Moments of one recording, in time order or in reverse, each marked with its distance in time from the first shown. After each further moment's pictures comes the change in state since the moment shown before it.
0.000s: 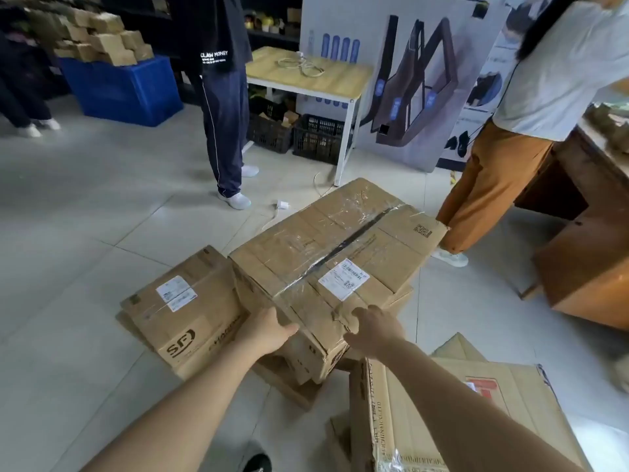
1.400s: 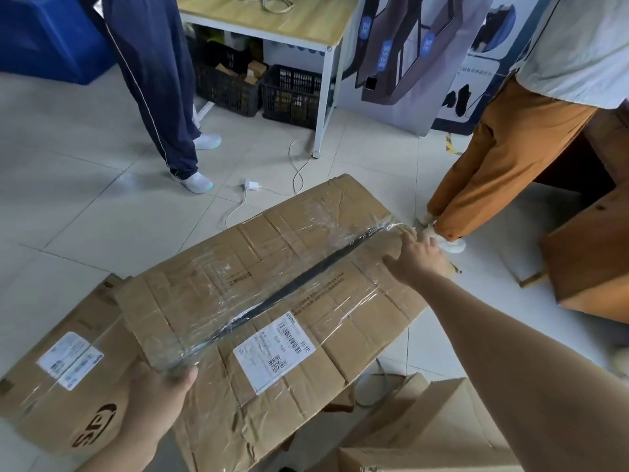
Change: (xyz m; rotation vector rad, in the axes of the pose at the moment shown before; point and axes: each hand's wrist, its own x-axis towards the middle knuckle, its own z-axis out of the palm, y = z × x) left_hand 0.186 -0.028 -0.012 -0.627 0.366 -0.240; right_hand 0.299 0.128 -0.128 0.001 0.286 0.275
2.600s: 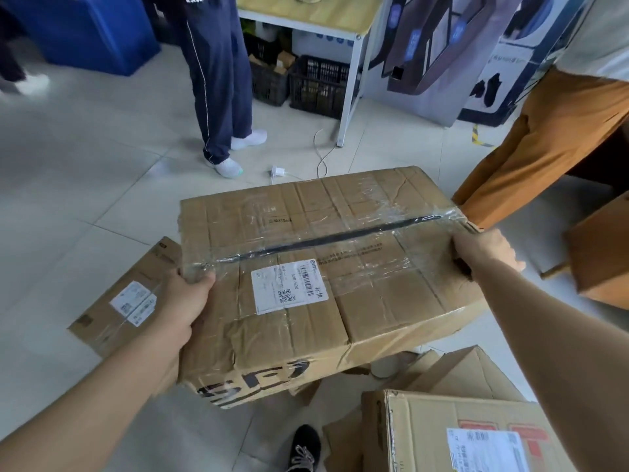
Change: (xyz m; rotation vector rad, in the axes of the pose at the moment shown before) left_hand -0.021 0.058 -0.052 -0.189 0.116 -0.021; right_hand -0.070 0.043 -0.028 0.383 0.061 0.522
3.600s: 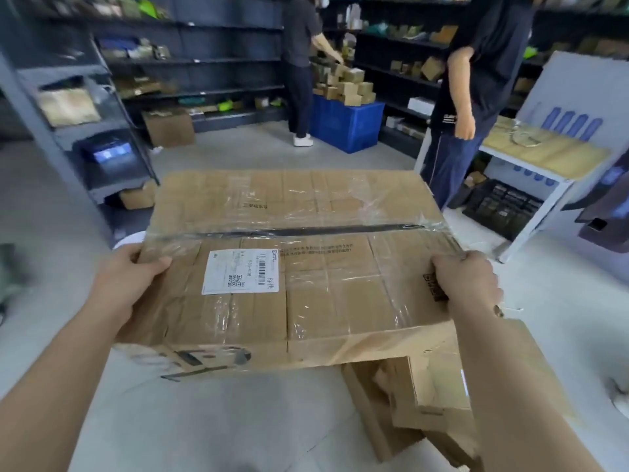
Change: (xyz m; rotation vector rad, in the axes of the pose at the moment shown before) left_hand -0.249 -0.139 -0.439 -0.234 0.635 0.068; right_hand -0.432 -0.055 -0.014 0.198 -0.150 -0.750
